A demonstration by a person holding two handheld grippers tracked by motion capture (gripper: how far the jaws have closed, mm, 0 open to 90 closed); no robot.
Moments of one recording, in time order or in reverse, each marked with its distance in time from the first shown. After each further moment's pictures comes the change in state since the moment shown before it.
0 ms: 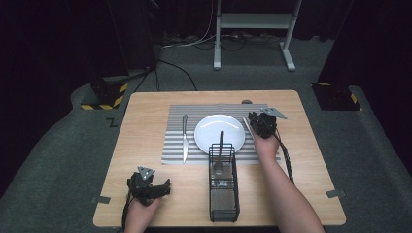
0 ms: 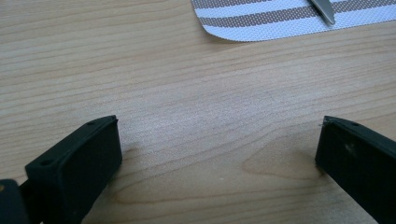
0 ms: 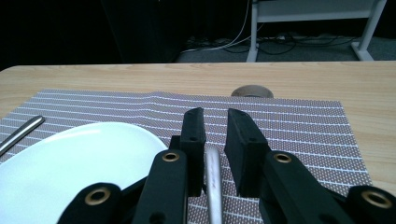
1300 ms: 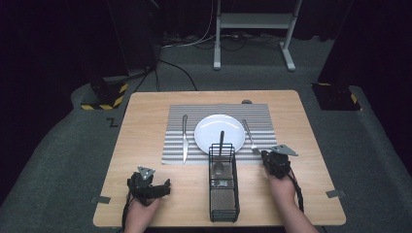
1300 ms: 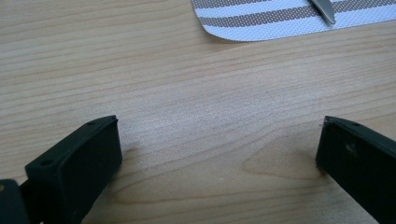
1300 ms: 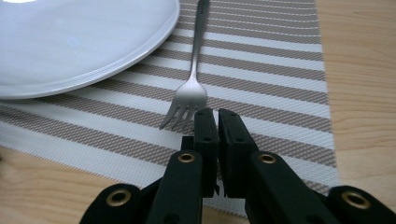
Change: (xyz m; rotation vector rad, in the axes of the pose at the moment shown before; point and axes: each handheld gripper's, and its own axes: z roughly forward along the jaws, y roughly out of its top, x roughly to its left) left arm 0.000 0.000 0.000 0.001 0.001 0.000; right arm 0.005 -0.082 -0.104 0.214 -0.061 -0.099
